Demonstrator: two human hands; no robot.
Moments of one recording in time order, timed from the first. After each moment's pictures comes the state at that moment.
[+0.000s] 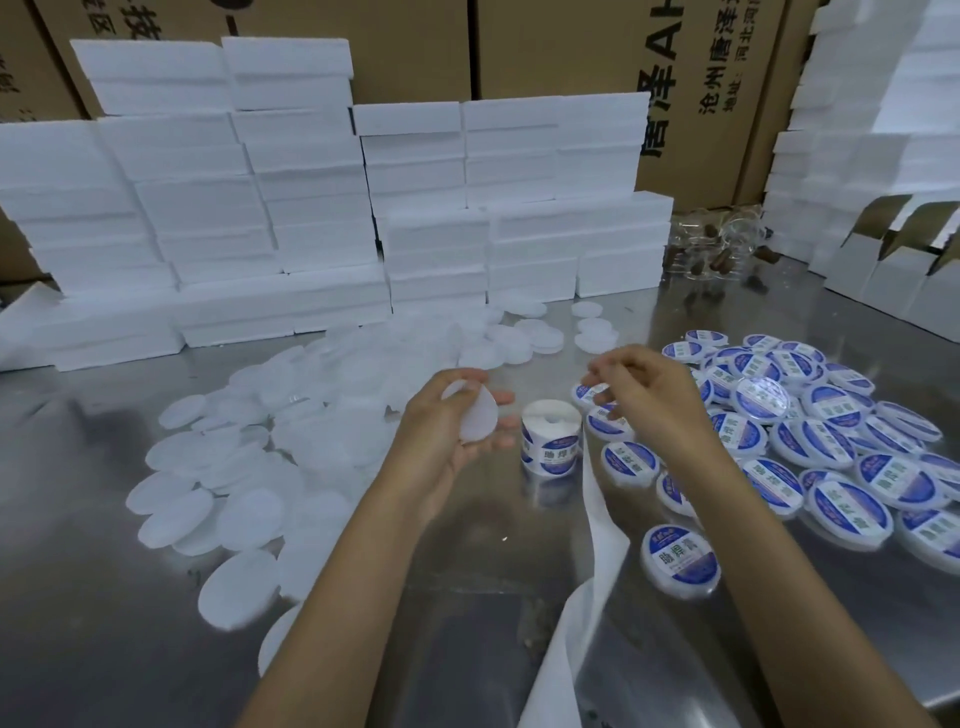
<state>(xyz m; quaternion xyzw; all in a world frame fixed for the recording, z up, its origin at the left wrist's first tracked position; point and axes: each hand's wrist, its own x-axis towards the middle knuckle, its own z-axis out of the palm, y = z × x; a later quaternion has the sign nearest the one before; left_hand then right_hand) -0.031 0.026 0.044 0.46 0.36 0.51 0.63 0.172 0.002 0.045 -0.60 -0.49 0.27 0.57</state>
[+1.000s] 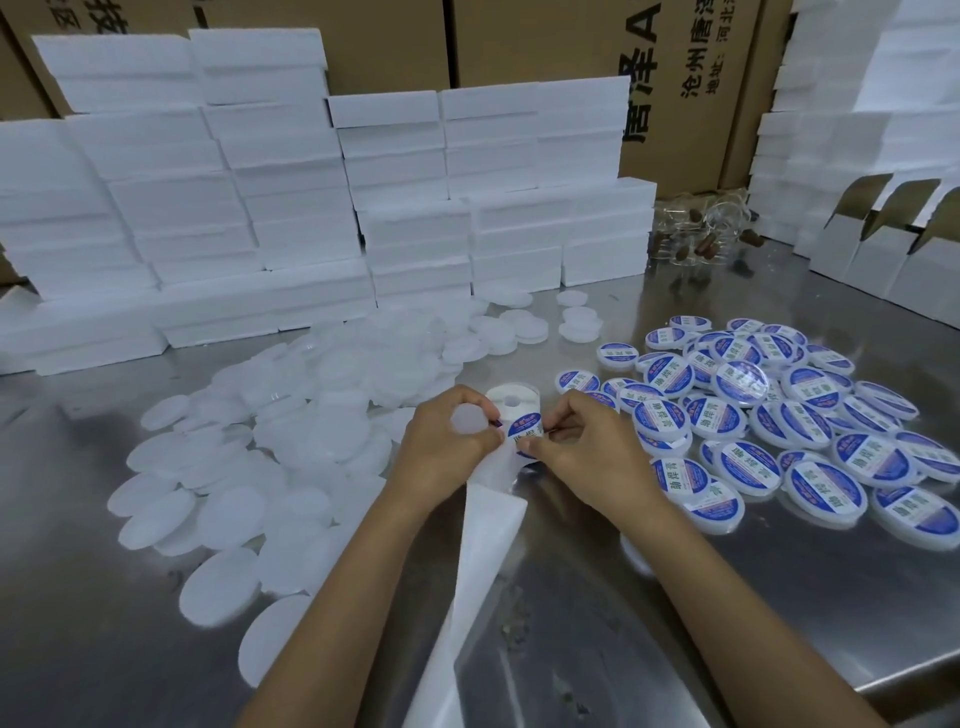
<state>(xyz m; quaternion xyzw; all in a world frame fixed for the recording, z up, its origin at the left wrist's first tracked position) -0.017 0.027 0.022 0.67 0.52 0.38 0.38 0.148 -0.004 -0.006 -0.67 -0.55 0.22 0.45</state>
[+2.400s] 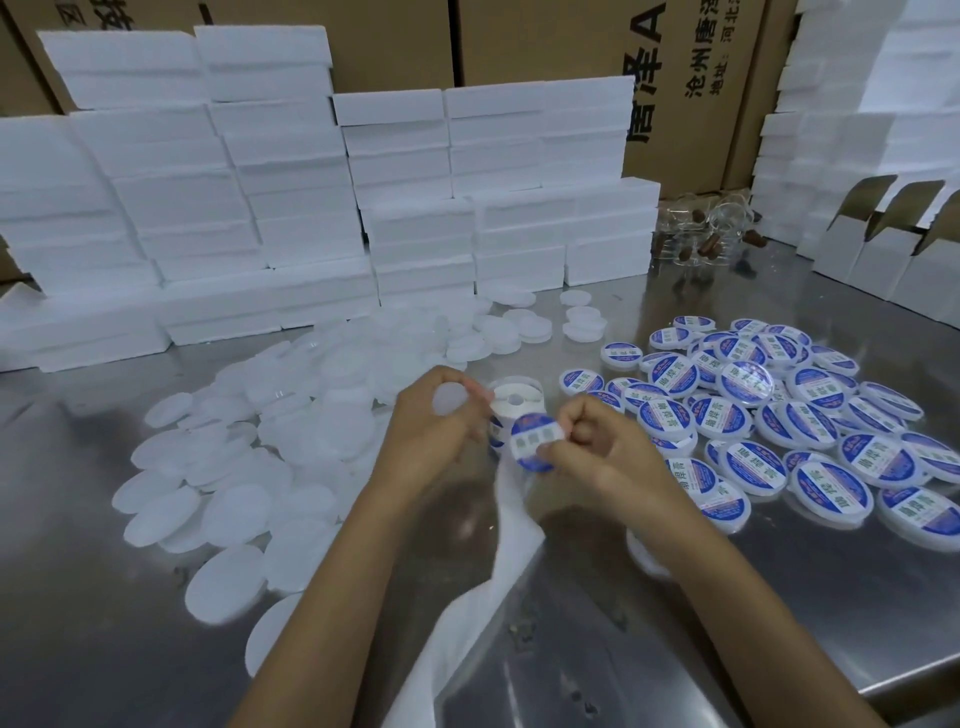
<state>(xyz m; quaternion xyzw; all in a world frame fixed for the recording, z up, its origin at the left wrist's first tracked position) -0.027 0.038 0.029 0.61 0.51 0.44 0.42 0.140 -0.046 0.018 -0.50 -0.53 0.40 0.55</state>
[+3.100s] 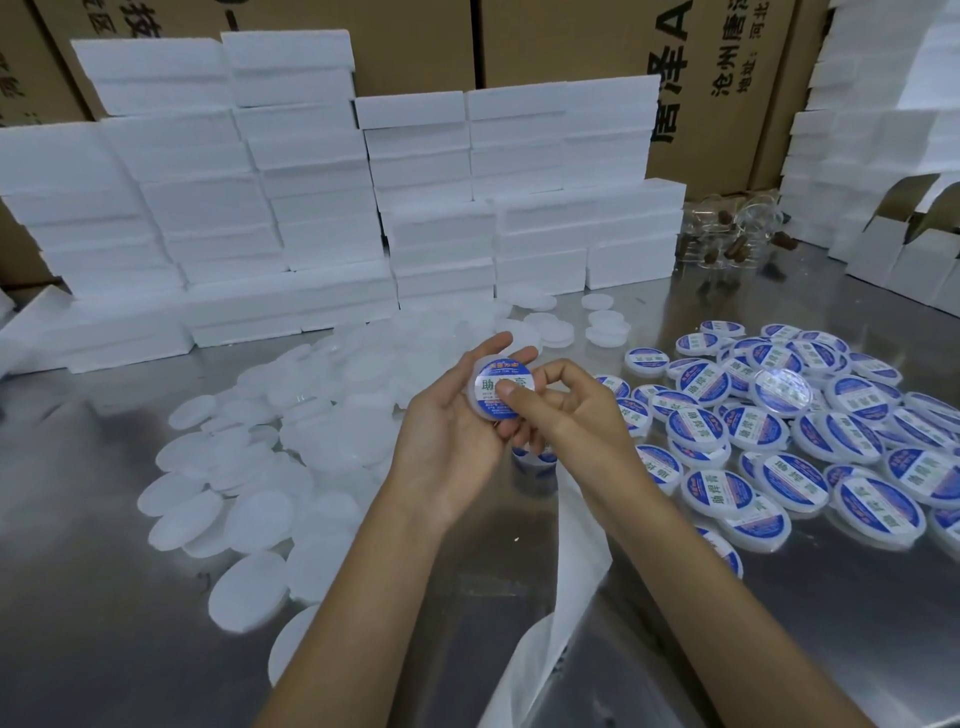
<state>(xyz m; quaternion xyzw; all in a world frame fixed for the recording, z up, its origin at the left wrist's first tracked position) -0.028 0.025 0.049 0.31 0.21 0.48 0.79 0.095 -0.008 0.043 -0.47 -0.47 0.44 0.60</state>
